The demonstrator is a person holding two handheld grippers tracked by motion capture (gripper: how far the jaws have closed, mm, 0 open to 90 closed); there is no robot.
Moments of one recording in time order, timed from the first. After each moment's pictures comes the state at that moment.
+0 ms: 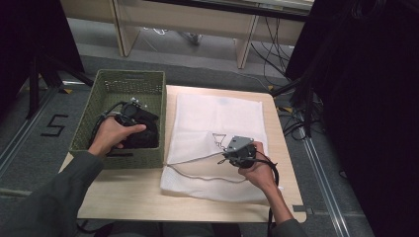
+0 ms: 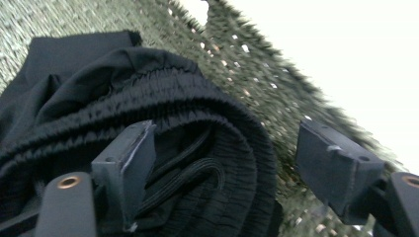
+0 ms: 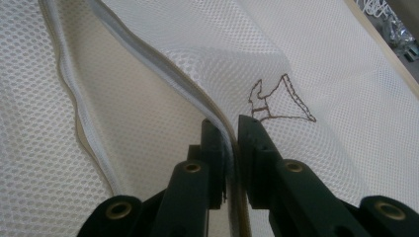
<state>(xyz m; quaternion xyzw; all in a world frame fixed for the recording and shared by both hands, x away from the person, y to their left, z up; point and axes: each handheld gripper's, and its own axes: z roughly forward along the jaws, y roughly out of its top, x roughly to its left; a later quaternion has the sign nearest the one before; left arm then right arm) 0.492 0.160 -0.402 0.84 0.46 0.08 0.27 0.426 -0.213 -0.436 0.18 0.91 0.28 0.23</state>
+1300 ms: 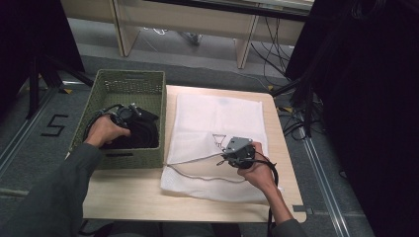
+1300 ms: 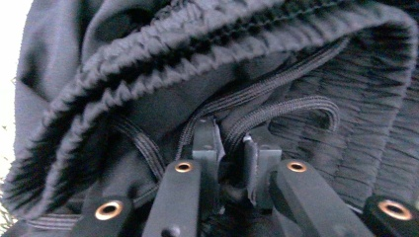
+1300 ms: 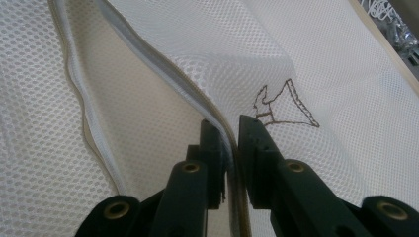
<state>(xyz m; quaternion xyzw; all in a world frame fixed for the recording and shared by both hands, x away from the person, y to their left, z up) 0.519 0.197 -0.435 0.89 0.43 0.08 0.14 0.424 -0.210 -0.436 0.17 0.92 0.28 0.23</state>
